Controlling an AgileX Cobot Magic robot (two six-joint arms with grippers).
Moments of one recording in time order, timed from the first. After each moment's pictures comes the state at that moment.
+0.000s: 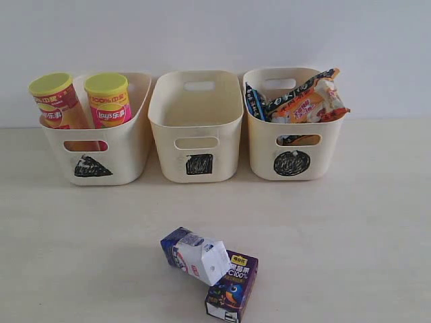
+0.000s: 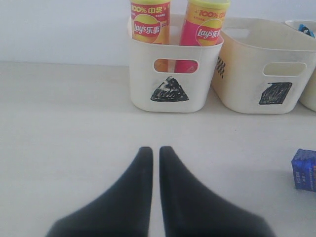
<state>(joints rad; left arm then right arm) -0.05 0.00 0.00 -0.11 0.31 0.02 0.06 0.25 -0.25 -0.43 0.30 0.35</state>
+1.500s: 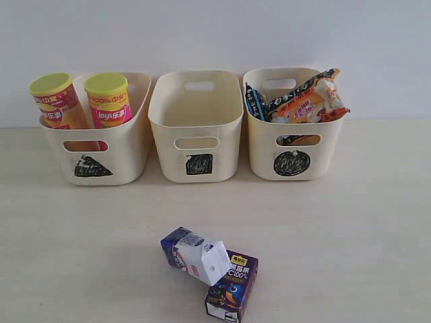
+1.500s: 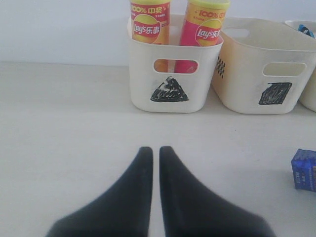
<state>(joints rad) -0.05 0.00 0.00 -0.11 0.31 0.02 0.05 0.01 0.00 -0.03 0.32 -0.03</state>
